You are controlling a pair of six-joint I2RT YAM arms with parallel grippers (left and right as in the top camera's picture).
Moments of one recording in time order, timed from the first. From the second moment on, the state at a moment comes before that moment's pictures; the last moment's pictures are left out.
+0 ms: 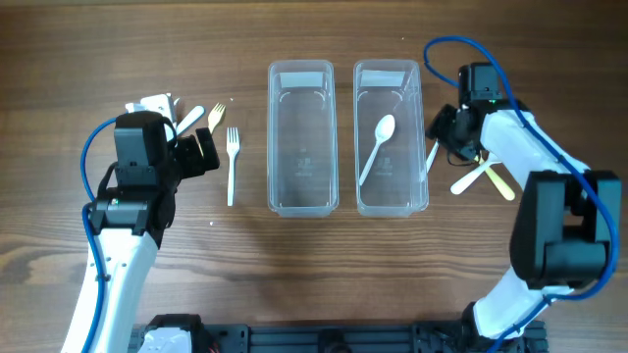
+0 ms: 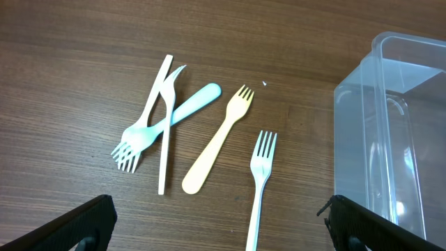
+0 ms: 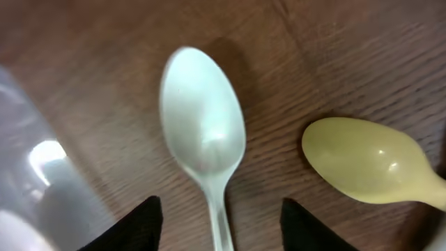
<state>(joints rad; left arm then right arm) -0.02 1.14 0.86 -0.50 -0.07 -0.20 0.01 1.89 1.18 -0.56 0.00 0.61</state>
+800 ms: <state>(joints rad) -0.02 1.14 0.86 -0.50 -0.07 -0.20 0.01 1.93 1.18 -0.62 0.11 0.63</state>
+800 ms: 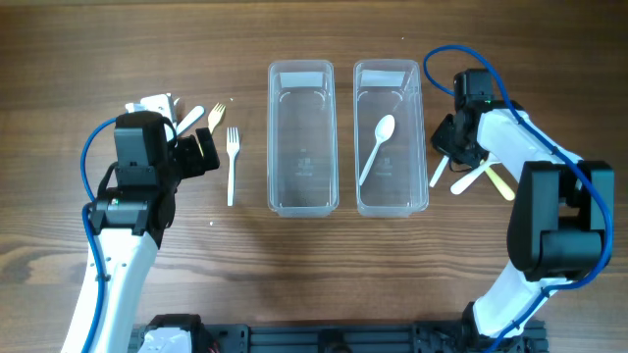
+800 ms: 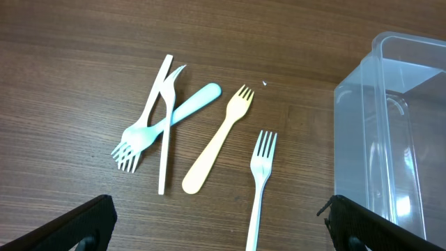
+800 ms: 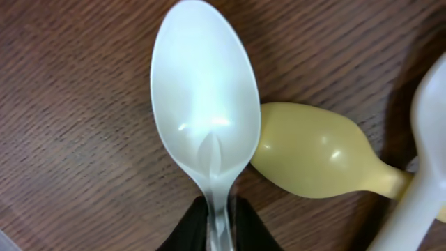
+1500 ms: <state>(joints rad) -0.02 1.14 0.86 -0.50 -0.07 -0.20 0.07 1.43 1.25 -0.61 -0.10 0.46</state>
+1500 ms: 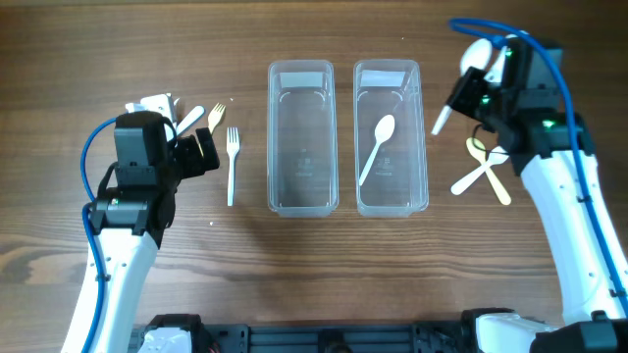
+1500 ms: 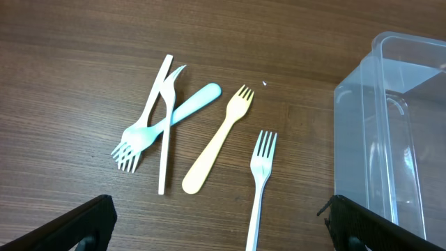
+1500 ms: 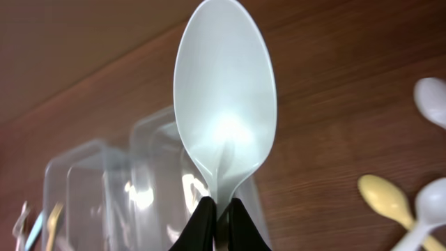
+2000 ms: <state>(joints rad) -0.02 1.14 0.86 -0.50 -0.07 -0.20 0.21 1.73 1.22 -0.59 -0.14 0.35</state>
